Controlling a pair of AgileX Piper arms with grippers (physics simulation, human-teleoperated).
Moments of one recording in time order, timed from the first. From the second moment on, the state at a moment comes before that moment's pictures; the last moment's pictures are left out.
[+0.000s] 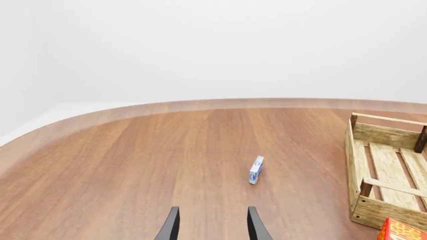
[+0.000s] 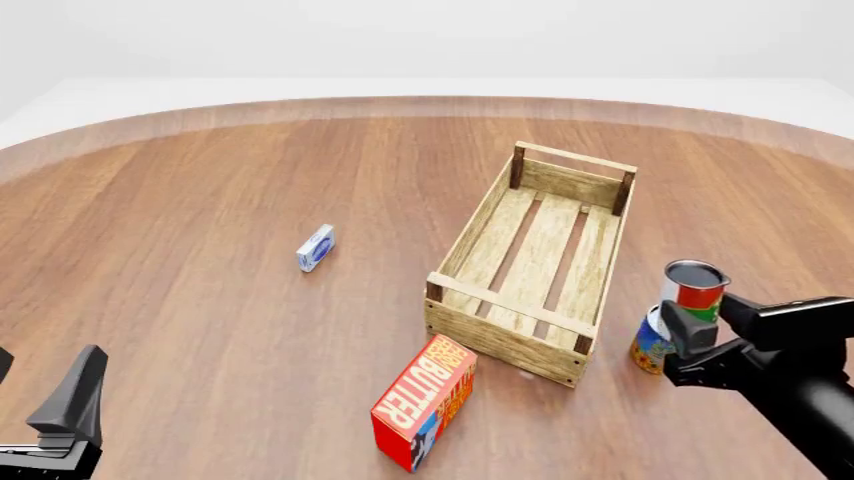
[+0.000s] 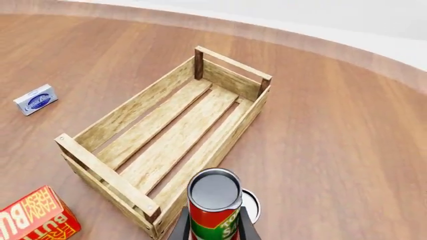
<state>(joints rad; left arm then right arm) 0.00 0.01 0.00 0.00 0.00 0.12 0.85 -0.20 -0.26 -0.08</state>
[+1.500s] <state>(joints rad) 0.00 0.01 0.00 0.00 0.00 0.17 1.21 -0.45 -0.48 -0.12</state>
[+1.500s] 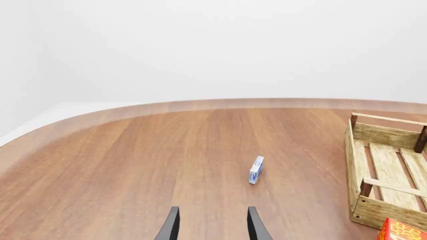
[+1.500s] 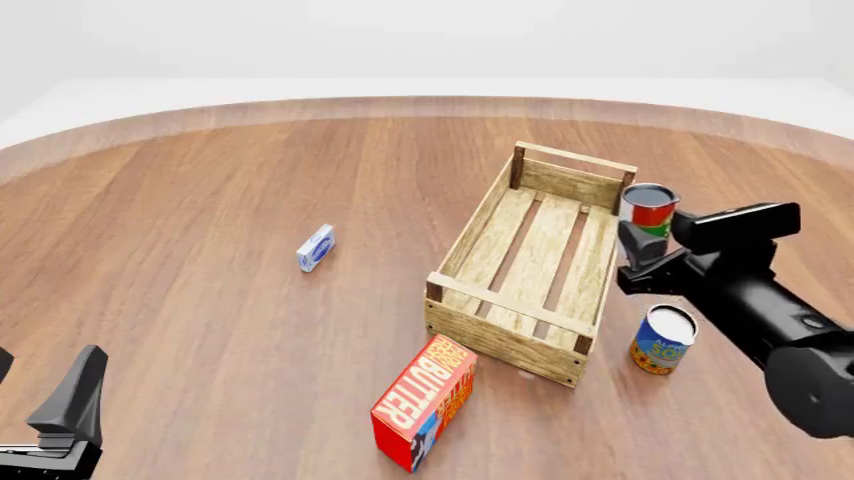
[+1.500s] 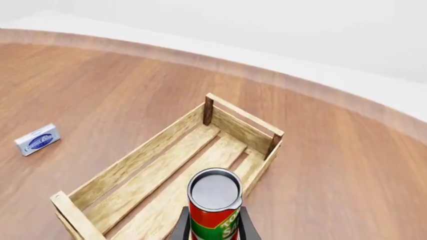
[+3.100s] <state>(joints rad) 0.00 0.01 0.00 0.00 0.00 0.21 1.71 -0.71 -0.74 -0.07</state>
